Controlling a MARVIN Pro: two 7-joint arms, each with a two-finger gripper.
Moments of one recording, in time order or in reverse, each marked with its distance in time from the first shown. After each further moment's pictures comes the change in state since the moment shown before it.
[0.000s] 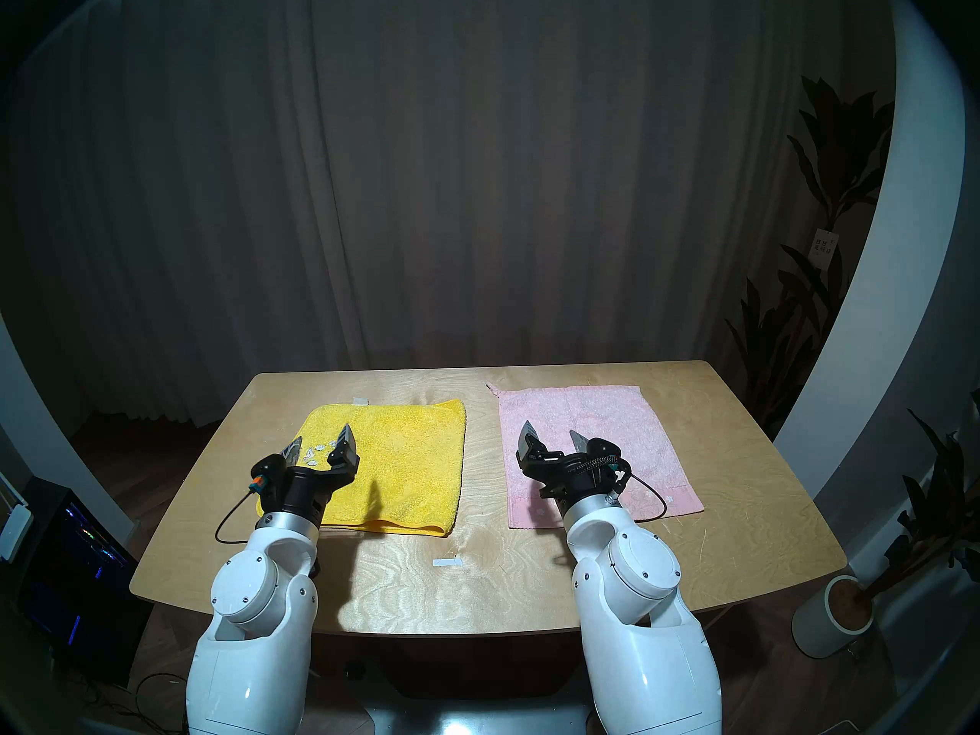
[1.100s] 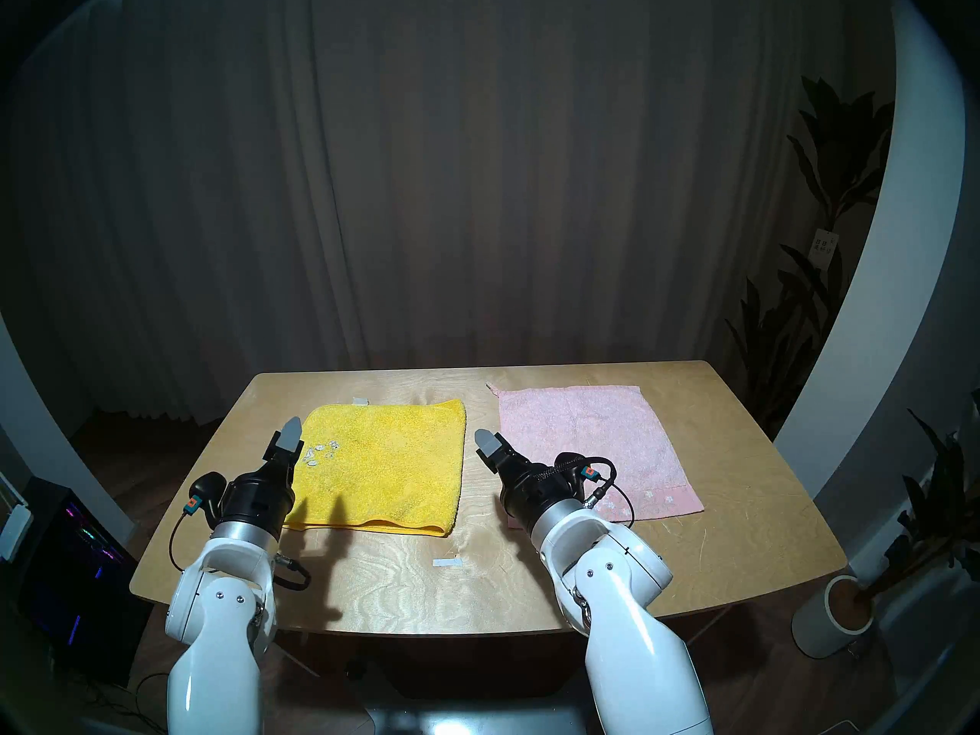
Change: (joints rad) left arm 0.113 -0.063 -0.114 -0.156 -0.612 0.175 0.009; right arm -0.036 0.008 -0.055 -0.057 0.672 0.270 -0.137
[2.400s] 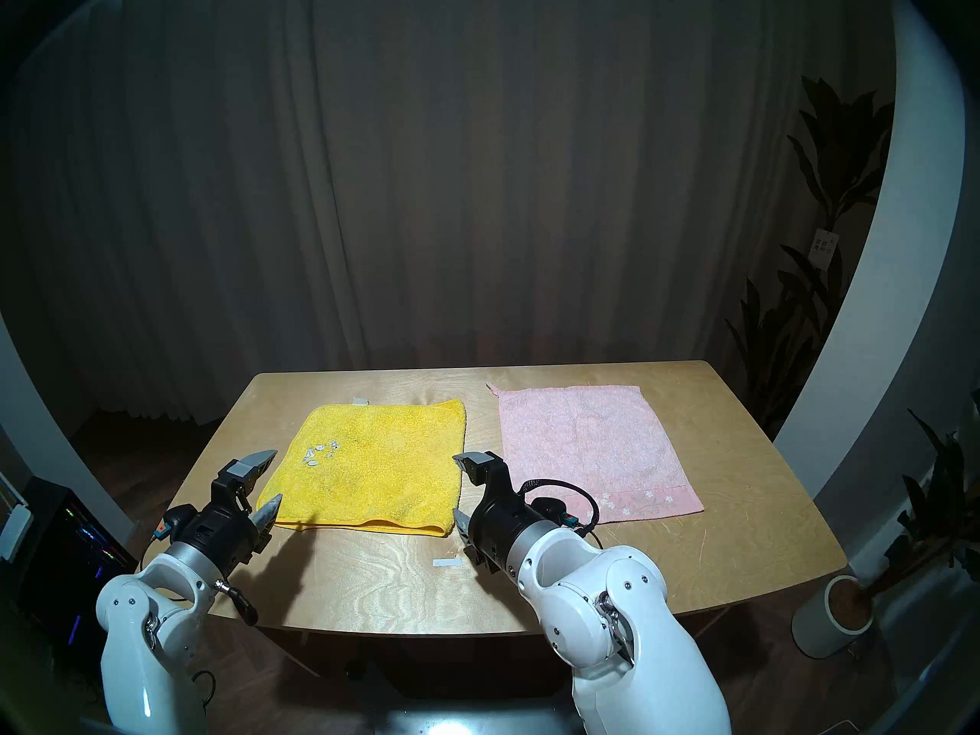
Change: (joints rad) left arm 0.033 0.052 -0.245 -0.005 -0.593 0.476 0.171; right arm -0.077 0.114 -0.172 -0.186 0.698 -0.270 -0.467
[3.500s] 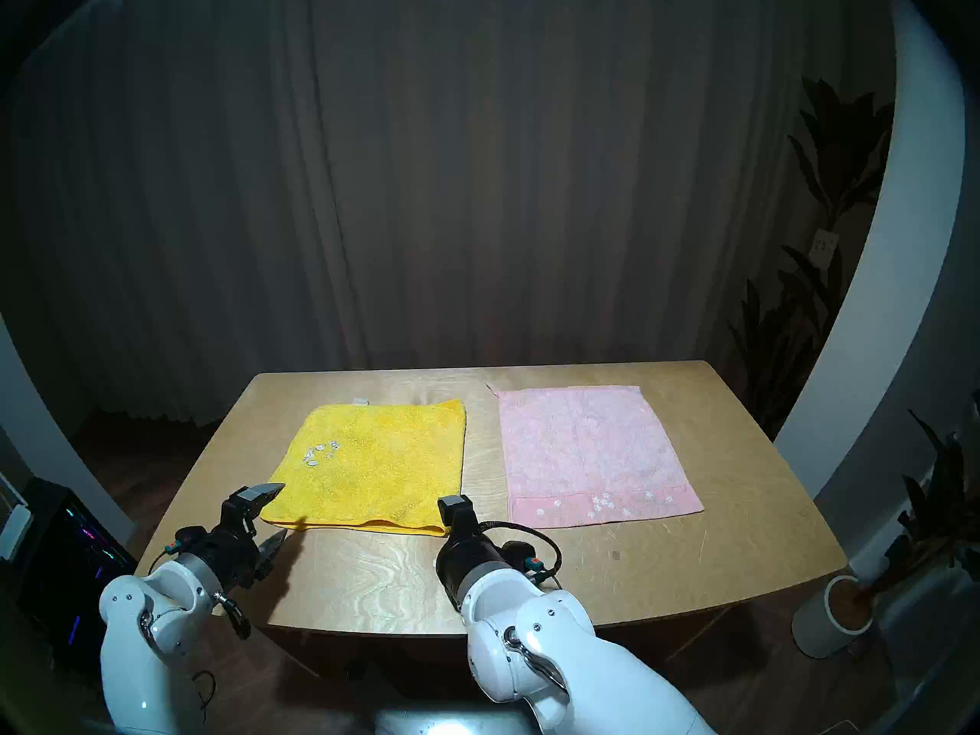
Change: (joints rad) left arm -0.051 0.057 -0.050 0.122 -0.092 0.095 0.178; right arm 0.227 0.216 -0.417 0.180 0.030 -0.577 0.067
